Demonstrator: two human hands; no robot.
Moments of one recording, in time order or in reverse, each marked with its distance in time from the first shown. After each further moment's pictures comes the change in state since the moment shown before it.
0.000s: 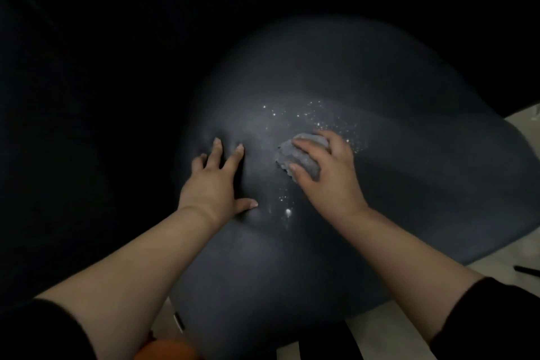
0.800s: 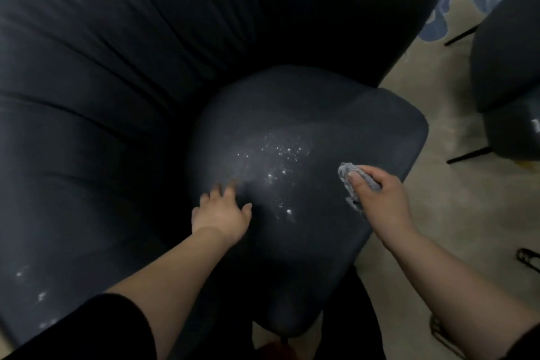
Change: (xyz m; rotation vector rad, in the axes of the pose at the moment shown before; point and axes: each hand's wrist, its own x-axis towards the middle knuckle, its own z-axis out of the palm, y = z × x) left_hand -0.031 0.004 -0.119 0.201 -0.113 0.220; right_hand -0.107 -0.083 -0.105 0.429 0.579 0.741
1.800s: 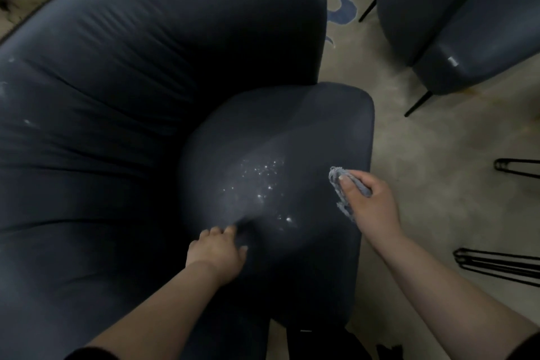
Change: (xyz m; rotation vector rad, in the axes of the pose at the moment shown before) left_hand -0.014 -0.011 -0.064 0.479 -0.199 0.377; right_hand -0.070 -0.021 0.001 0.332 0.310 0.107
